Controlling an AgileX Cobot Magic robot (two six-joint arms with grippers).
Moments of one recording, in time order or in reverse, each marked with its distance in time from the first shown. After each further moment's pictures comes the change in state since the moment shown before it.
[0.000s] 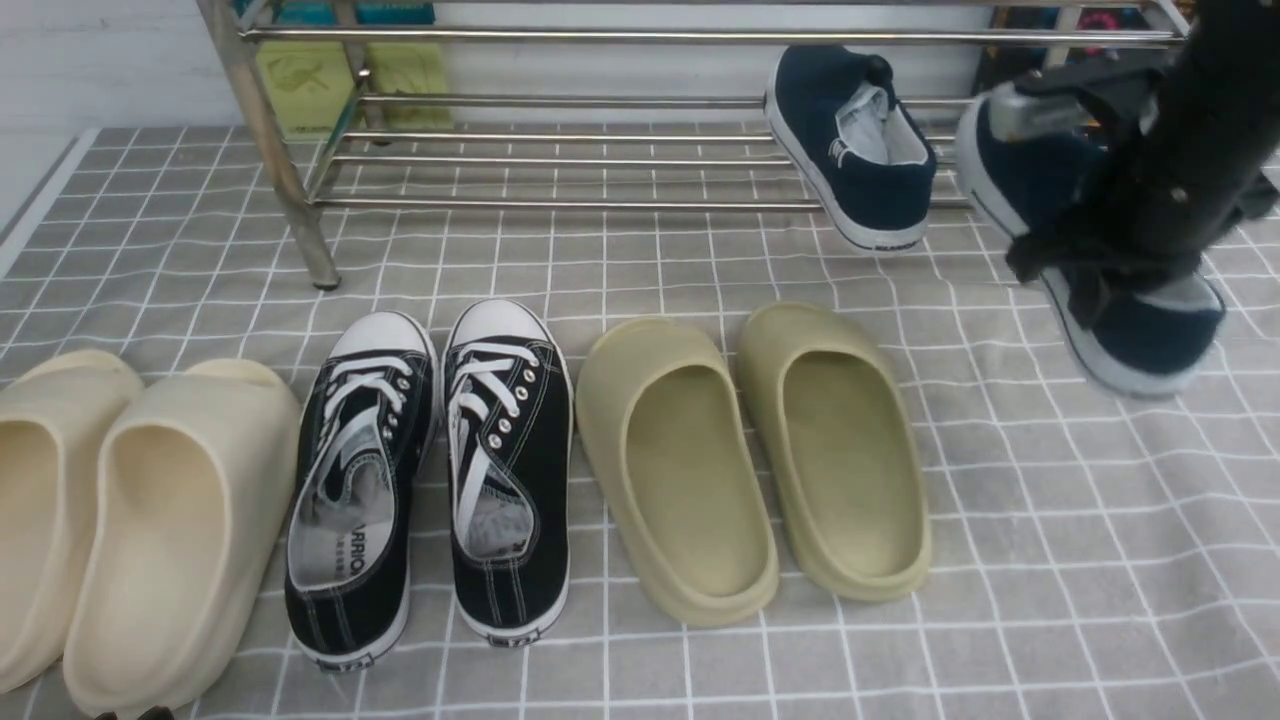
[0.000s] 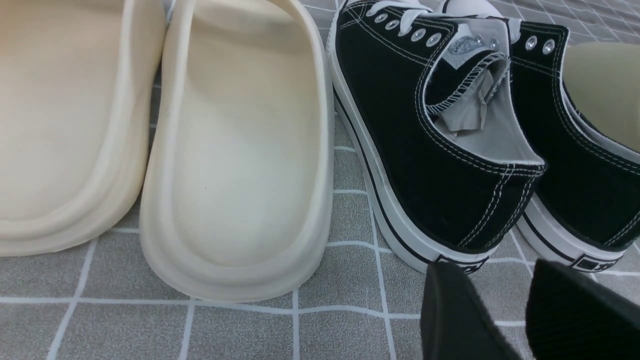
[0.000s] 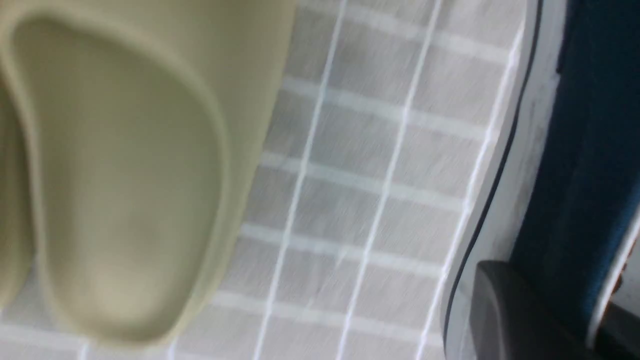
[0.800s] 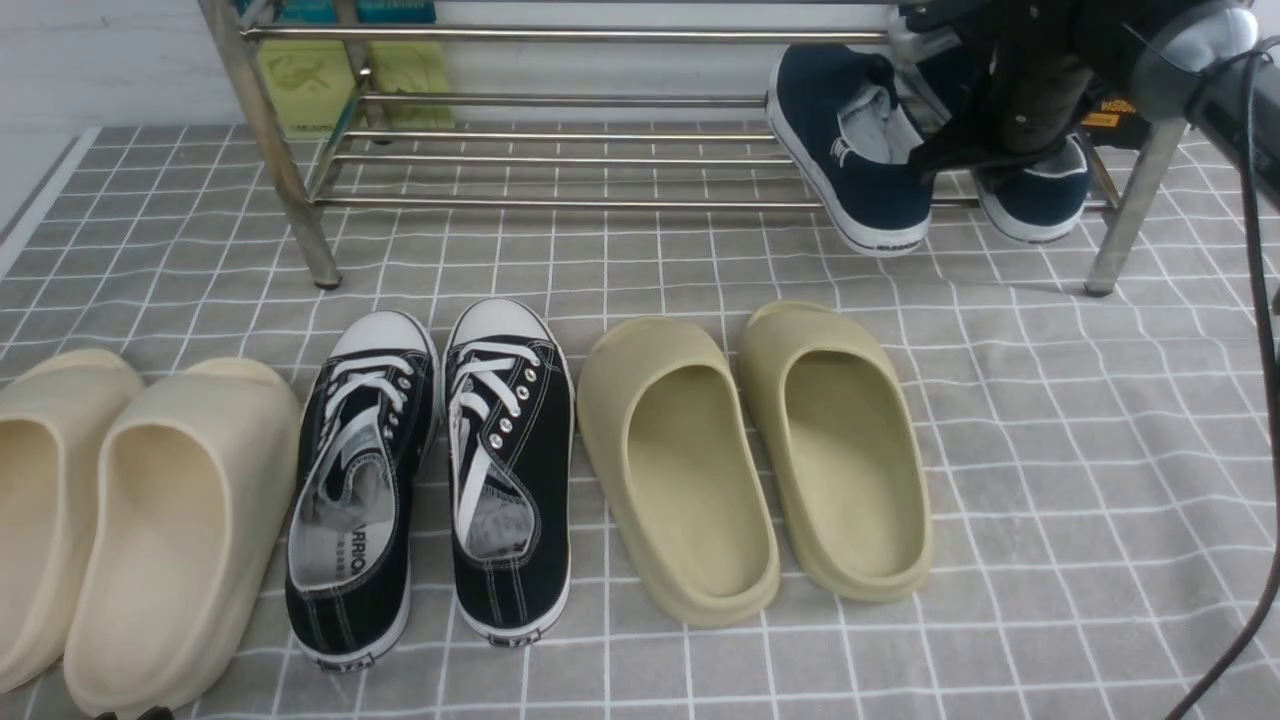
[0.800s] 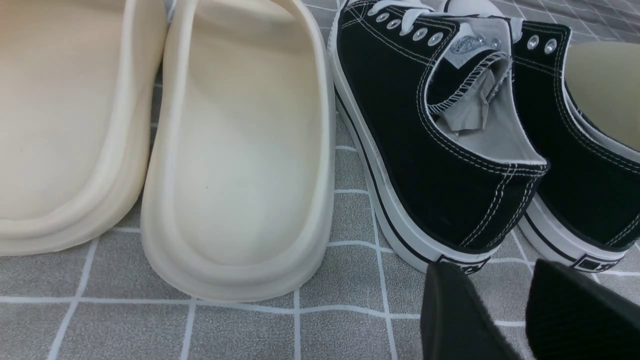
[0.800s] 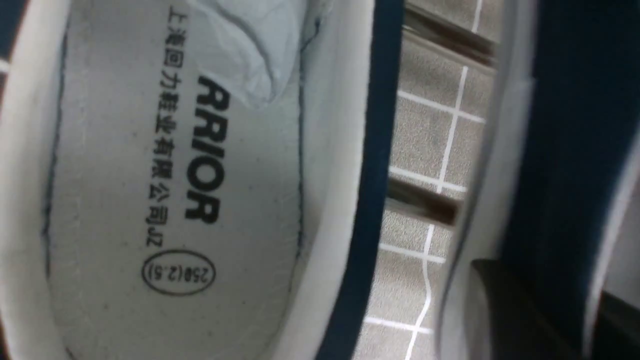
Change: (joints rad) right arm -0.001 0.532 -0.713 -0.198 -0.048 -0.003; left arm 0.000 0.000 0.000 0.000 0.000 0.000
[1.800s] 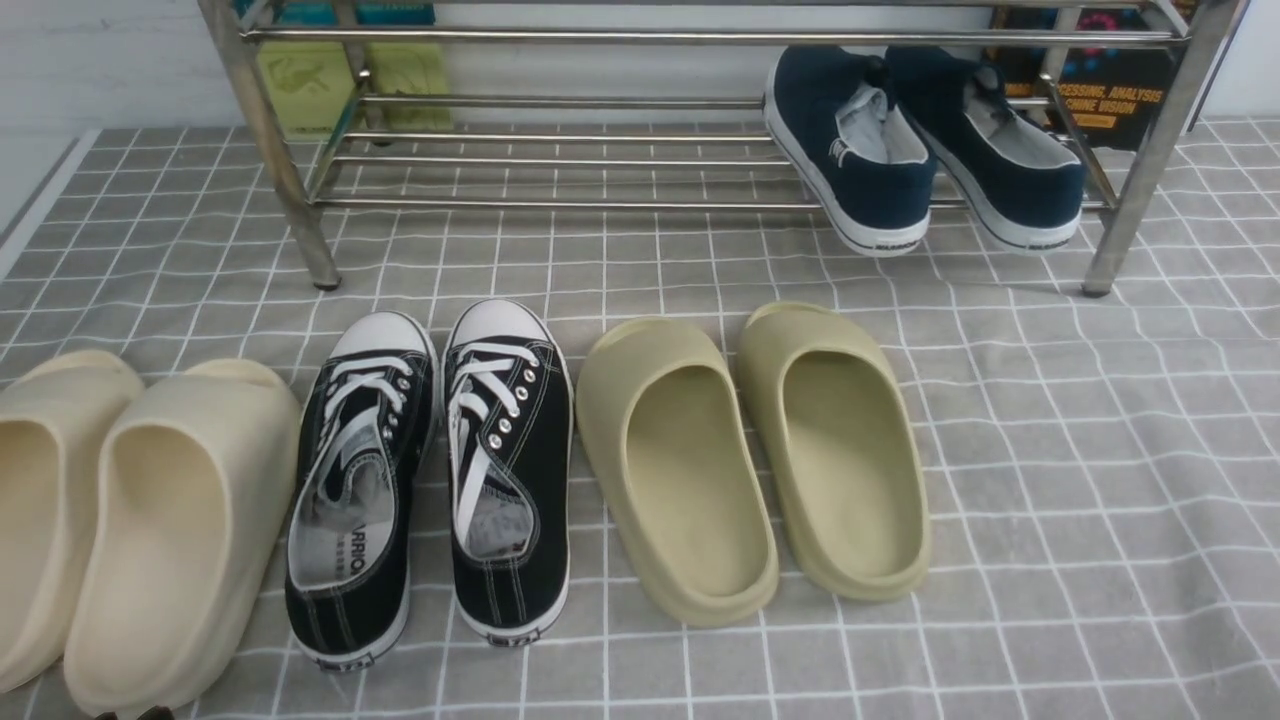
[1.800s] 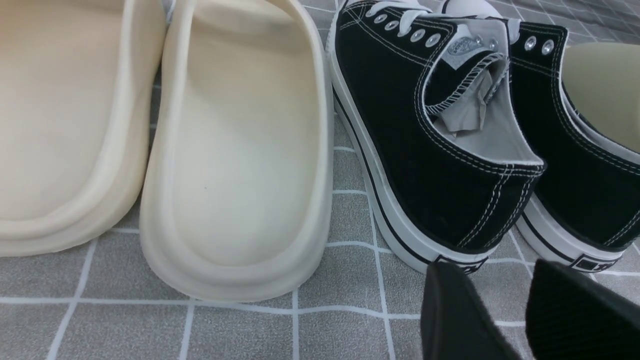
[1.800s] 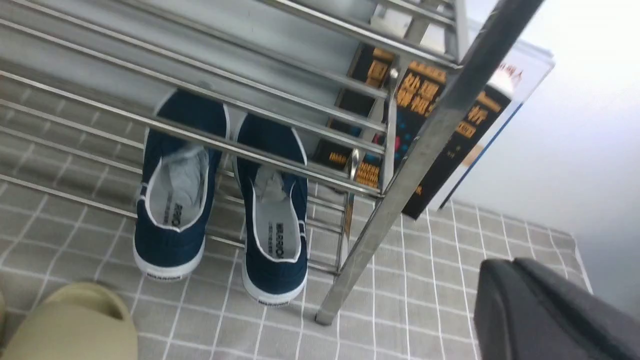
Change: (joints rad) right arm -0.008 -1.216 0.882 -0.052 -0.333 0.046; left arm 0.000 0.000 0.000 0.000 0.000 0.000
